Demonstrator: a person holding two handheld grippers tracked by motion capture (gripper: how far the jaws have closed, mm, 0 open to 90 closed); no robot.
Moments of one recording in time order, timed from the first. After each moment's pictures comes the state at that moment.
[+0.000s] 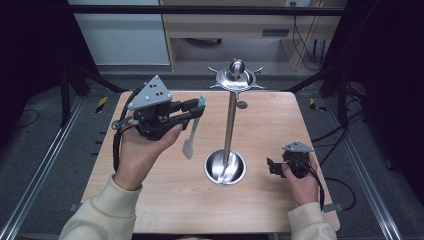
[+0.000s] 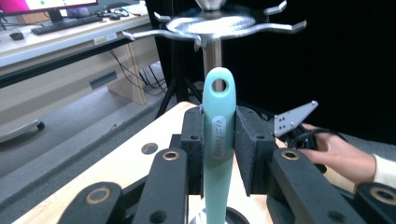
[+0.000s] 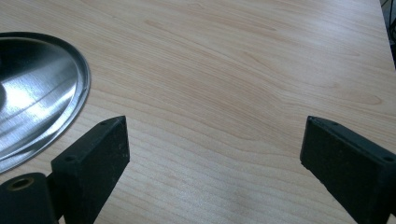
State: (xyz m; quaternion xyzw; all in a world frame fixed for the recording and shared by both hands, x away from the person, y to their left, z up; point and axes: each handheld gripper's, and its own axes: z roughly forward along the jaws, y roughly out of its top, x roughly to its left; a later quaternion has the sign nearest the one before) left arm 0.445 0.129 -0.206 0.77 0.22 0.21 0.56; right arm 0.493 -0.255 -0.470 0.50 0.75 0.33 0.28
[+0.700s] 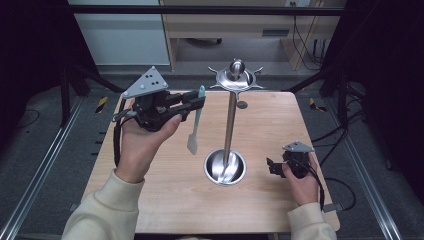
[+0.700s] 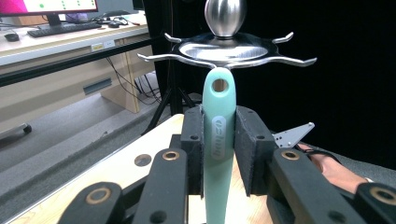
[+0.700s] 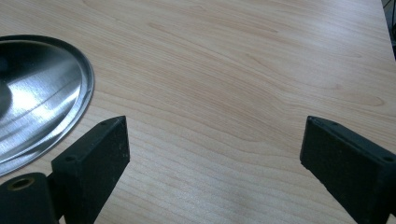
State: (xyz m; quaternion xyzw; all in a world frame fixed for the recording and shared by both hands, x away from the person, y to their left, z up) left arm 0.457 0.131 -0.199 0.76 0.23 0.20 0.58; right arm 0.492 -0.255 -0.469 0.50 0.75 0.34 0.28
